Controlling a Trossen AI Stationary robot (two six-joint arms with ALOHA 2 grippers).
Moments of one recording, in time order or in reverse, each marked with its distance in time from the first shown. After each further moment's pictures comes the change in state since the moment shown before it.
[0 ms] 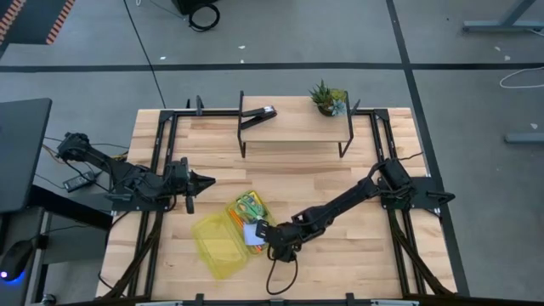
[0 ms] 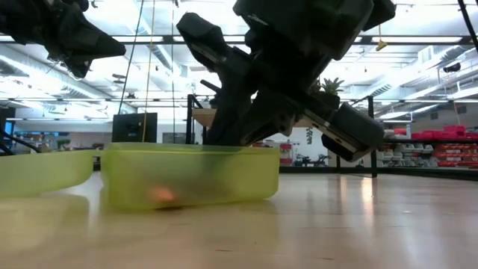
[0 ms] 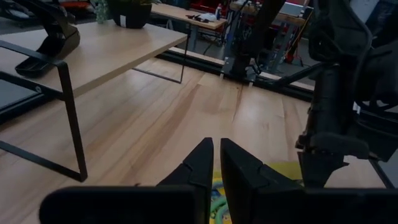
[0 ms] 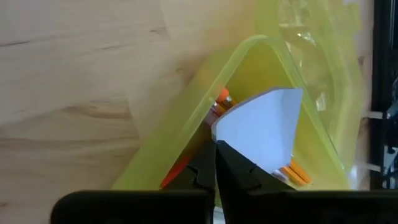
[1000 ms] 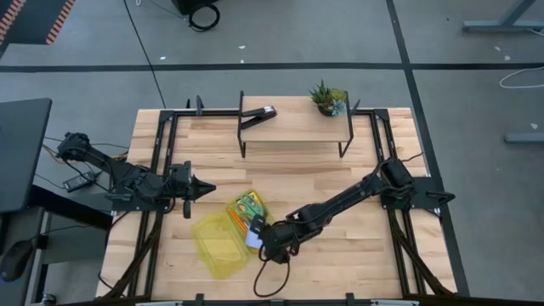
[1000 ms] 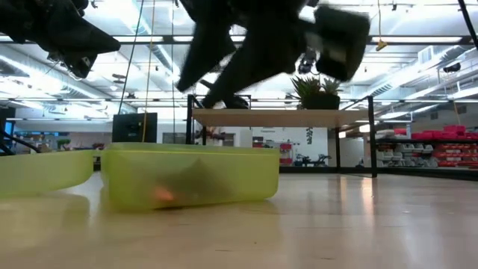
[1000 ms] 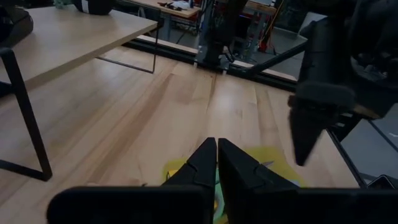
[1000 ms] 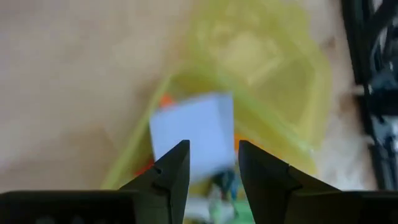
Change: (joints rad) left arm -0.003 0.000 0.000 -0.001 0.122 -0.001; right arm 0.007 -0.017 0.232 -0.311 0.043 0.184
